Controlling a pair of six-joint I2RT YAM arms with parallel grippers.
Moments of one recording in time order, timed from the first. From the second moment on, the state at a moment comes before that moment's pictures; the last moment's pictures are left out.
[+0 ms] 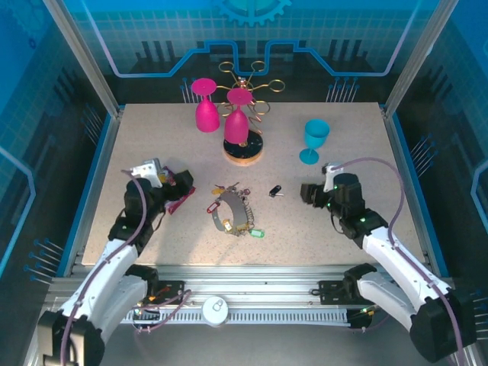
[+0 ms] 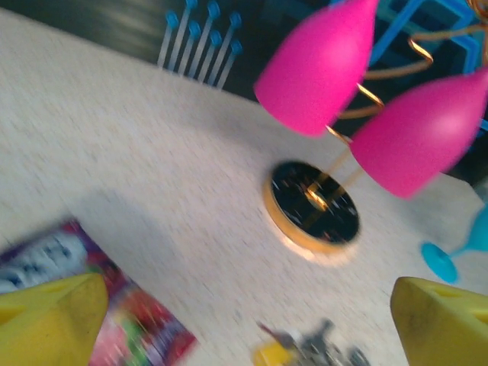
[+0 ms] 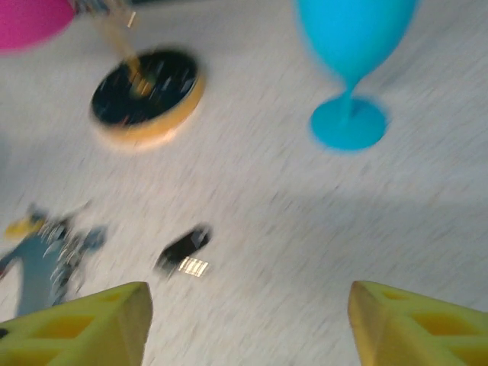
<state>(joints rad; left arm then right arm) -0.19 0.75 0.44 -0.04 0.06 -0.55 0.38 0.89 0.54 -0.25 -0.02 0.29</state>
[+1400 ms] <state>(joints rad) -1.03 1.66 0.96 -0.50 -0.28 -1.44 0.54 1.12 0.64 -0.41 -0.01 0.41</state>
